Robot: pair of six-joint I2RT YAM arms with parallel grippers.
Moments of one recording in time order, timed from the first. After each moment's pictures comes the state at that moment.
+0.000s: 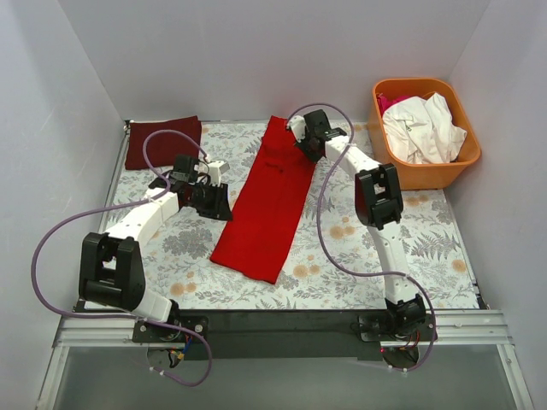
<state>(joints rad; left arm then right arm) -0.21 1.49 1.03 -0.58 0.53 0.02 0.39 2.47 2.13 -0.58 -0.04 -0.44</state>
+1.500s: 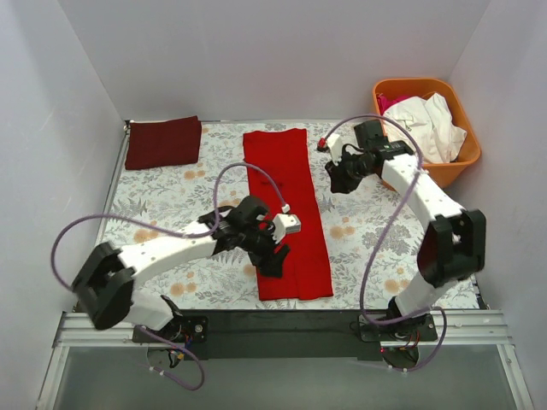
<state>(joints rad) -0.87 1.46 0.92 -0.48 0.51 0.04 0.31 1.70 1.45 -0.80 -0.46 -0.56</state>
